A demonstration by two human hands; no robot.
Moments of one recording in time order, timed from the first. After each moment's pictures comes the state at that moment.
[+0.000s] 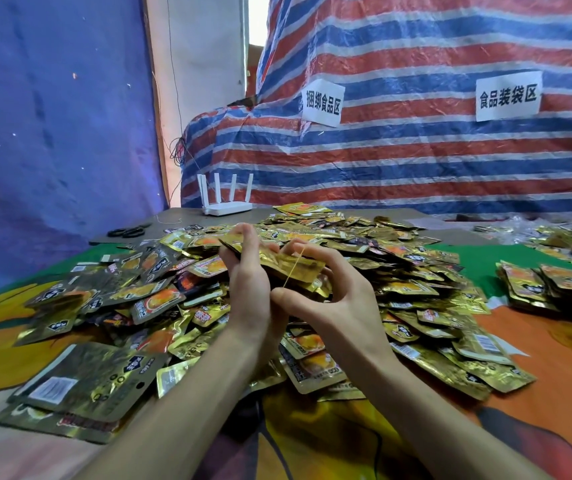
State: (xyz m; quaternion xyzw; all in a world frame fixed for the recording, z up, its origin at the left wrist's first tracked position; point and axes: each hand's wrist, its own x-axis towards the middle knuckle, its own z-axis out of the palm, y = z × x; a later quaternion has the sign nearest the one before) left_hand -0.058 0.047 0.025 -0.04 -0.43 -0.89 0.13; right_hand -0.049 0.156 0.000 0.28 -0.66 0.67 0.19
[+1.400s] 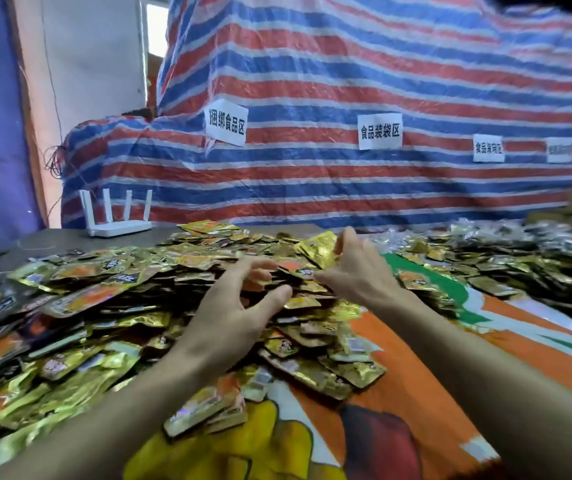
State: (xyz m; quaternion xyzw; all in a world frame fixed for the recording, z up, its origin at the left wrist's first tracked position) left_hand -0.054 0.111 0.027 -0.26 -0.79 -0.54 0.16; right_hand -0.111 0.326 0.056 -0.02 -0.94 0.22 0.27
